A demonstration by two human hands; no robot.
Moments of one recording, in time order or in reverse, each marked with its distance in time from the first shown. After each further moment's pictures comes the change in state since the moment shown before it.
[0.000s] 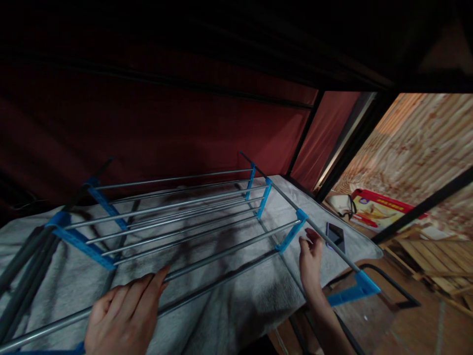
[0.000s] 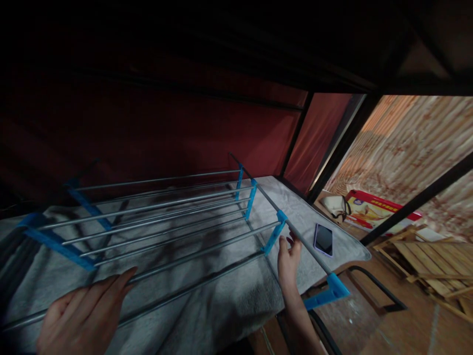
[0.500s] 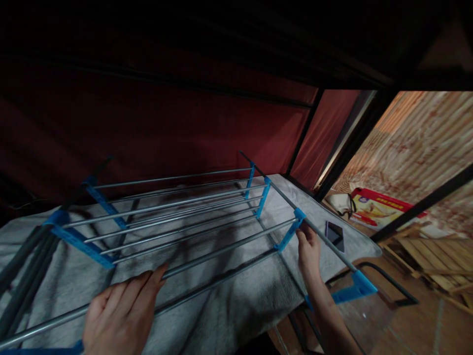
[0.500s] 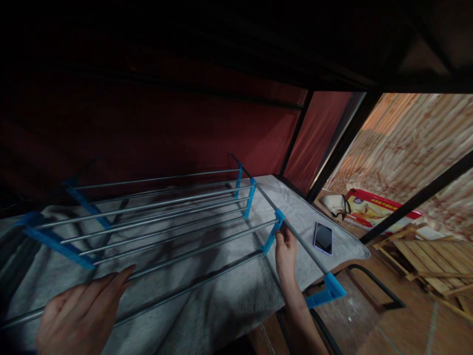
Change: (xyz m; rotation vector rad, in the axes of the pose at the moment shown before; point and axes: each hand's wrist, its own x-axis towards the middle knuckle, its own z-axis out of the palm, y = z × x) left_hand -0.012 -0.008 0.006 -0.018 -0.042 -0.049; right_hand 0.023 0.003 0.013 0.163 -0.111 0.046
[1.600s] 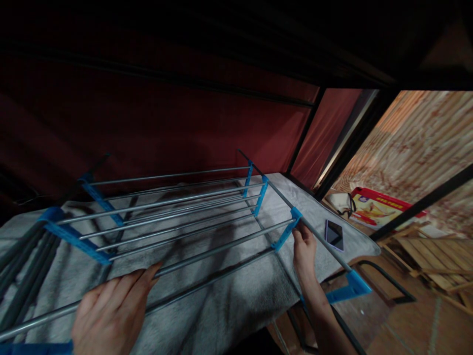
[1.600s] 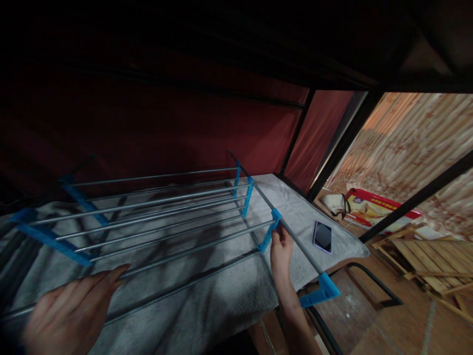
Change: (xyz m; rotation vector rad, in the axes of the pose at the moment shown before) left_hand -0.001 -0.008 -0.007 0.019 -0.007 -0.025; right_hand -0.008 -0.010 0.009 0.037 0.003 -0.011
